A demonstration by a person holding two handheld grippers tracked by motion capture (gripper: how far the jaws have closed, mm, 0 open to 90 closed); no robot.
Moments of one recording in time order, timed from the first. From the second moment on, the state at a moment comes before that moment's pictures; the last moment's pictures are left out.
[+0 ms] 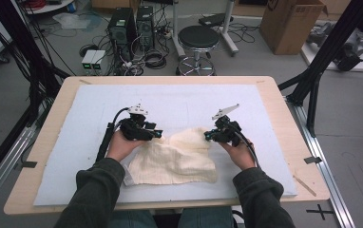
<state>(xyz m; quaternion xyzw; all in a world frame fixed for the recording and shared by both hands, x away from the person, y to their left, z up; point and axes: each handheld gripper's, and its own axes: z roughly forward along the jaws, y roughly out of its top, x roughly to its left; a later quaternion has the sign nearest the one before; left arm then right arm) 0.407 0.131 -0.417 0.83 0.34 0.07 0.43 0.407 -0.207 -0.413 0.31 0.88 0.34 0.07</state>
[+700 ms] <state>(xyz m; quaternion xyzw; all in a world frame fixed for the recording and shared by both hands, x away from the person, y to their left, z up) 0.369 0.163 -0.379 0.81 0.36 0.19 0.42 0.403 -0.209 -0.390 0.31 0.86 0.38 0.11</state>
